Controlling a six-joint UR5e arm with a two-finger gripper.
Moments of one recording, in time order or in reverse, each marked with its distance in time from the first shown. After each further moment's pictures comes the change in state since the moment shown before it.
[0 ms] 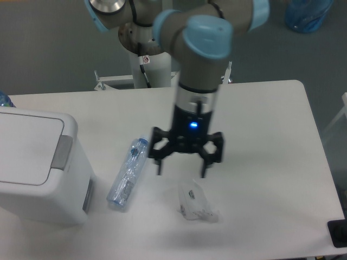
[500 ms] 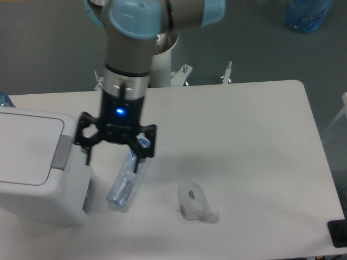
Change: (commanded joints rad) arm -0.101 0.045 -0.038 0.000 -0.011 -0.046
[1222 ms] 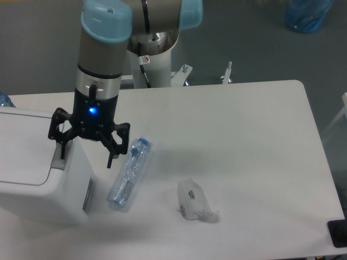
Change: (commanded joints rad) arm -0.034 -0.005 -0.038 0.005 0.003 -0.060
